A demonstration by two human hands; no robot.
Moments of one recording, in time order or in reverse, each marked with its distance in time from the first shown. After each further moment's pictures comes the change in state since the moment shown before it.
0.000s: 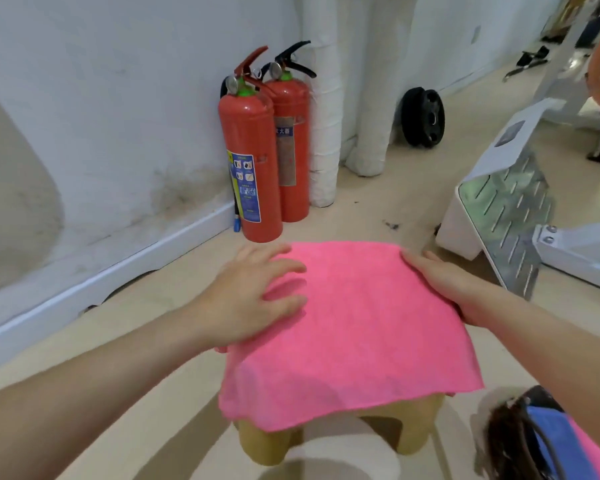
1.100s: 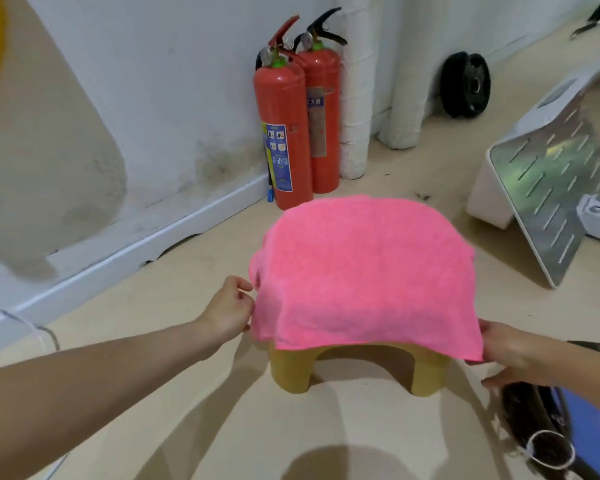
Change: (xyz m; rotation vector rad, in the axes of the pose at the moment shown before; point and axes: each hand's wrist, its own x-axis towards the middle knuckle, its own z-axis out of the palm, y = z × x) left_hand -0.089 -0.038 0.073 -0.627 0.115 -0.864; right_hand -0.056 0.127 0.002 -0.174 -0.271 0.176
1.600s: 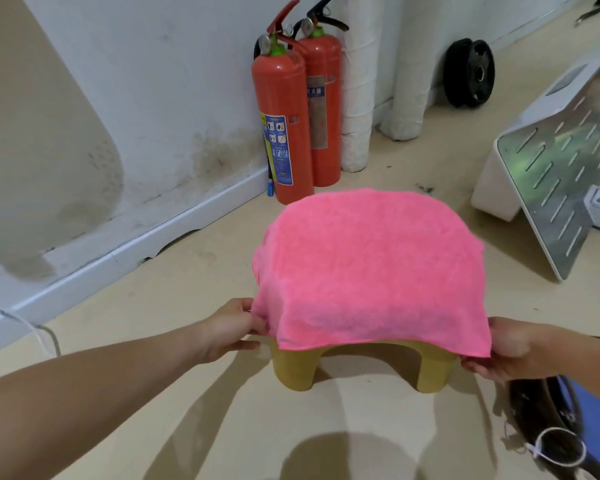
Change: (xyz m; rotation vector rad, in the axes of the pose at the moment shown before) left_hand 0.008 -0.018 -0.001 -0.150 -0.374 -0.190; right_hand 0.031 0.008 -0.008 0.322 -0.206 0.186
